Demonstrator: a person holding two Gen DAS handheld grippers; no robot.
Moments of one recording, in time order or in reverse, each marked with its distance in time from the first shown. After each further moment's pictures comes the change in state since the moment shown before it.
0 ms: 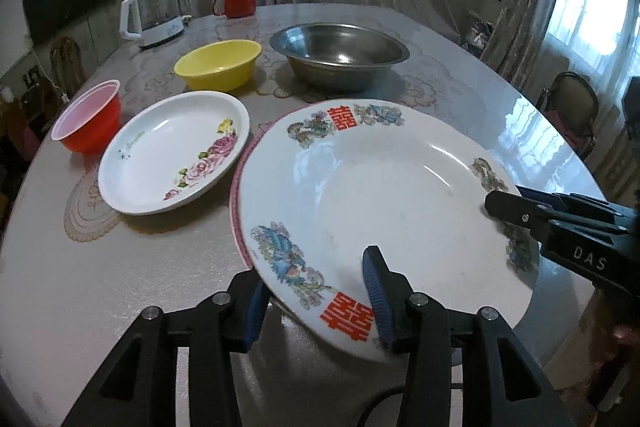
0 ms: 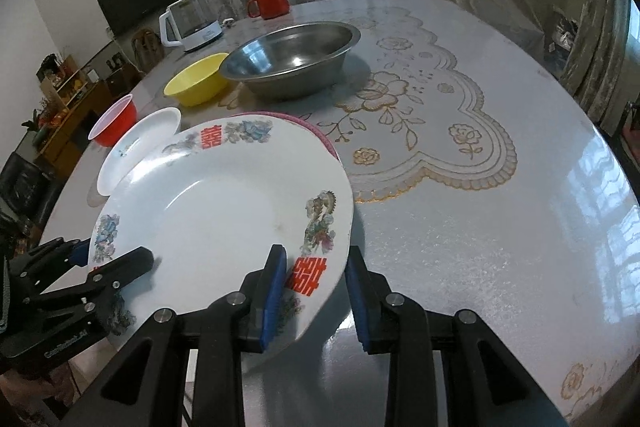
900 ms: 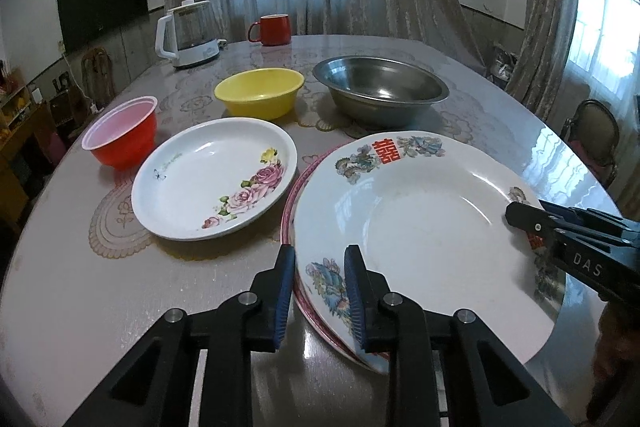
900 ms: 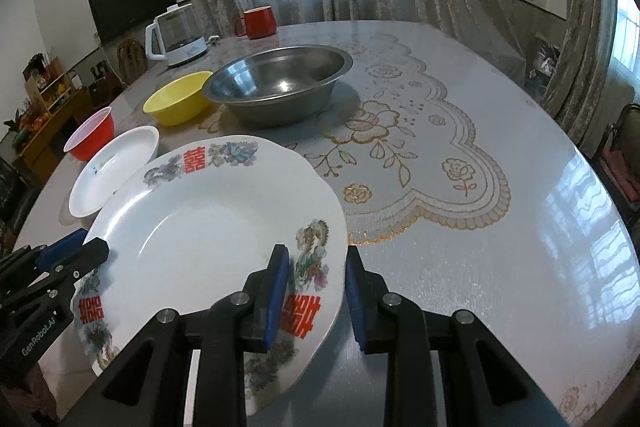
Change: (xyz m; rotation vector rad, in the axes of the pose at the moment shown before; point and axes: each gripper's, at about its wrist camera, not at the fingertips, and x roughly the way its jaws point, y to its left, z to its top) left arm 0.003 0.022 0.005 -0.050 -0.116 0.078; right arm 0.015 0.008 0.012 -0.018 -0.093 -0.093
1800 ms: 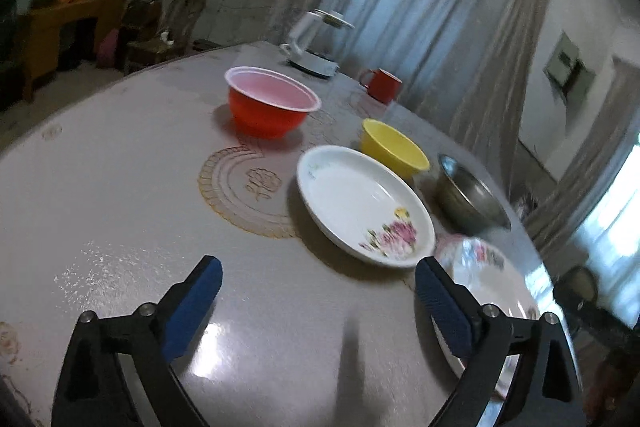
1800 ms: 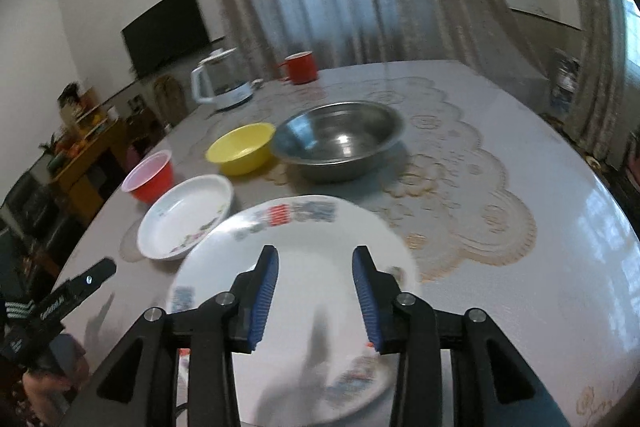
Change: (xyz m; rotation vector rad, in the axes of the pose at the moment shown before) left arm -0.022 0.150 -0.039 -0.541 -0.181 -0.038; right arm -0.042 0.045 0.024 -0.018 -0.121 0.142
